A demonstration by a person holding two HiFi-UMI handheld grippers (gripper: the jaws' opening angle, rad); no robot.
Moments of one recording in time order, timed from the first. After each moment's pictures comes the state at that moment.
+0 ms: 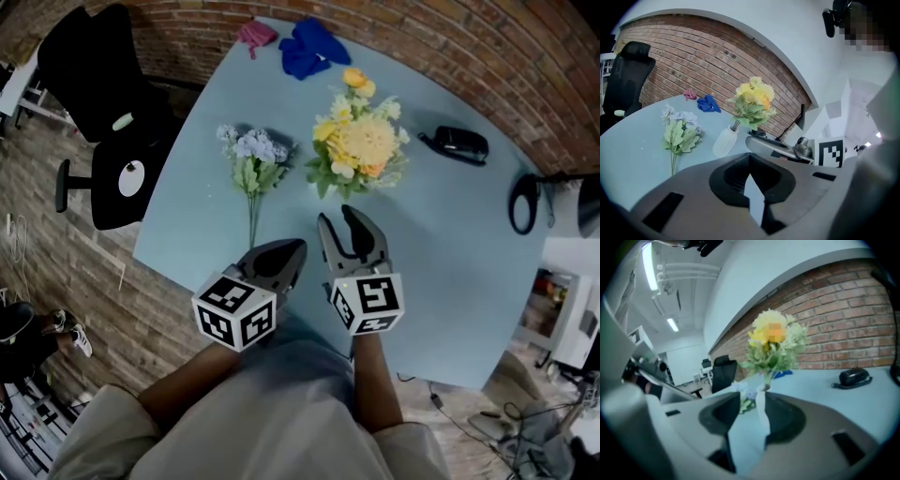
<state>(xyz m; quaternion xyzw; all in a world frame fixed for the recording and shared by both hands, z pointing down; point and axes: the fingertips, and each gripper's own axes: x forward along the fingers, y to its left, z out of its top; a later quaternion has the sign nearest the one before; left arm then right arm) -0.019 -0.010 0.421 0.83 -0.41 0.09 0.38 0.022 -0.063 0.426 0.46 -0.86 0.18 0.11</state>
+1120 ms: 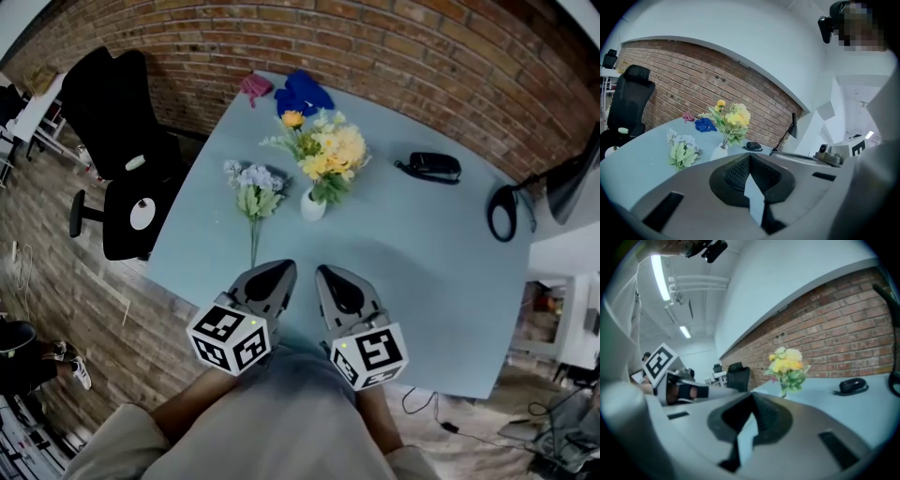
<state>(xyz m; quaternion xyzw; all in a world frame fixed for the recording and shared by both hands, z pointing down) -0.022 0.025 0.350 0.85 -0.45 0.03 0.29 0.023 0.035 0.341 0.41 -0.90 0.16 0.08</state>
